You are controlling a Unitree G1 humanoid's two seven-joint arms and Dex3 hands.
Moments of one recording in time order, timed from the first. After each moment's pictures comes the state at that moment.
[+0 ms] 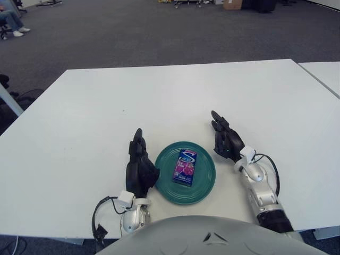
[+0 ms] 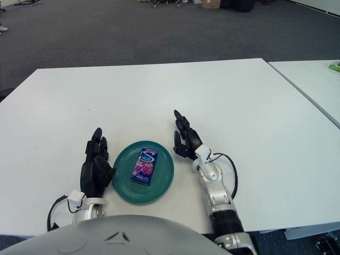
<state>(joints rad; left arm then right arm) 0.53 -0.15 -0.19 0.04 -0.11 -0.61 0.05 0.18 -0.05 0.09 0.15 0.04 -0.33 0.17</state>
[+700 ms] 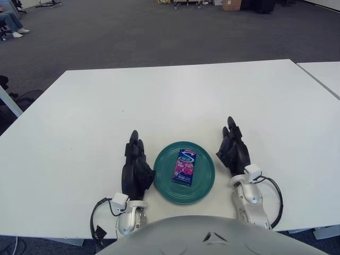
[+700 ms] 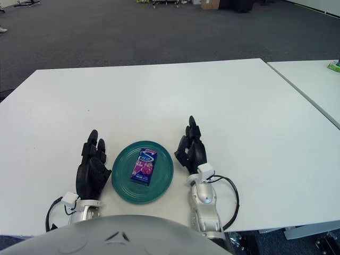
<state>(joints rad) 0.56 -0.14 -0.17 0.01 -0.13 -0.59 0.01 0.37 0.10 0.14 0.01 -0.01 -0.32 -0.02</state>
